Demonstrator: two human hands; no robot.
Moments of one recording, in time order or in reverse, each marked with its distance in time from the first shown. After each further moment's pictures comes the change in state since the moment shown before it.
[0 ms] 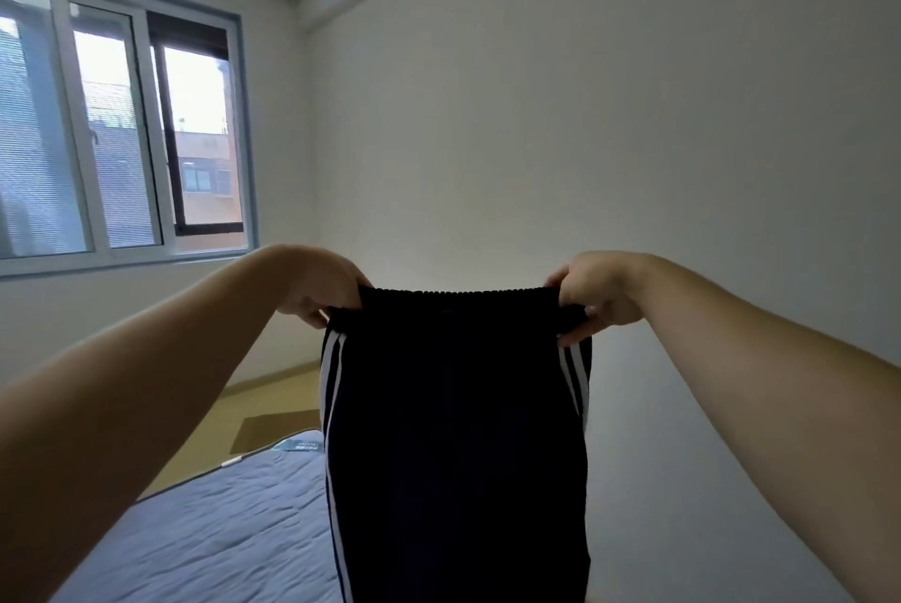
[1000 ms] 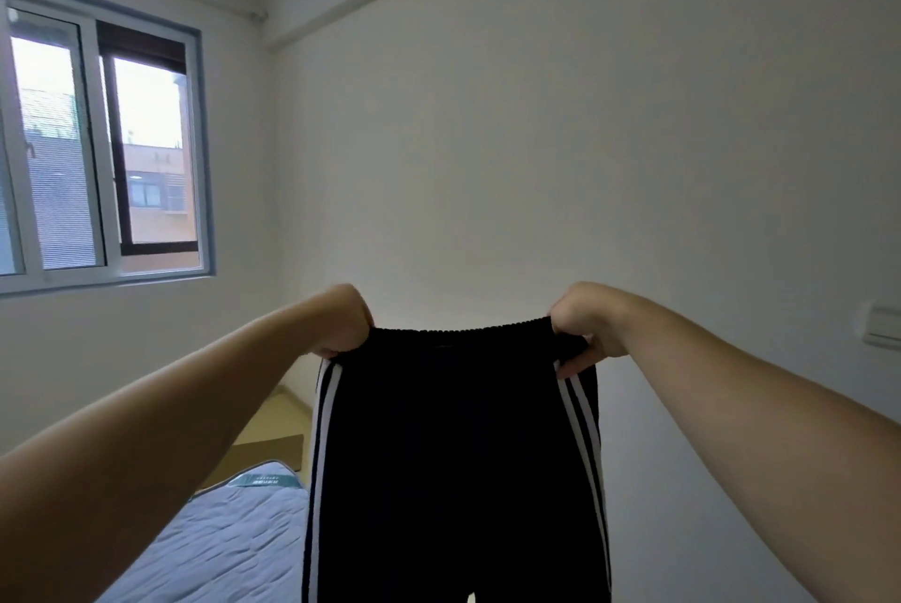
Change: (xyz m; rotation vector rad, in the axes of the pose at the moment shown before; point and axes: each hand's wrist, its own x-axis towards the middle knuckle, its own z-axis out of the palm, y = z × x) left_hand -0.002 0.027 0.036 -0.082 0.257 0.027; right_hand -0.014 0.008 0.005 -0.054 0.209 0.112
